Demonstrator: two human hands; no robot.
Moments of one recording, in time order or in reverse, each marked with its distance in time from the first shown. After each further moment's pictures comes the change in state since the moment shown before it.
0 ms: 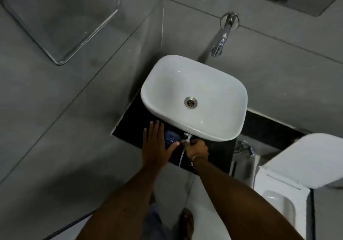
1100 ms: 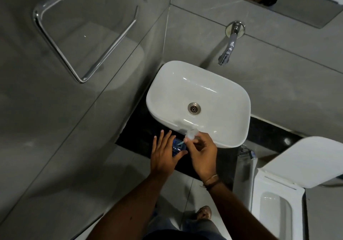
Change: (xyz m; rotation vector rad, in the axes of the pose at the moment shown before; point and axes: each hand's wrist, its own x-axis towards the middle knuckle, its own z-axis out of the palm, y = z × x) left_hand 0.008 -0.017 0.015 -0.206 -0.008 0.078; right_hand -0.074 -0.050 -0.019 0.434 0.138 -0.676
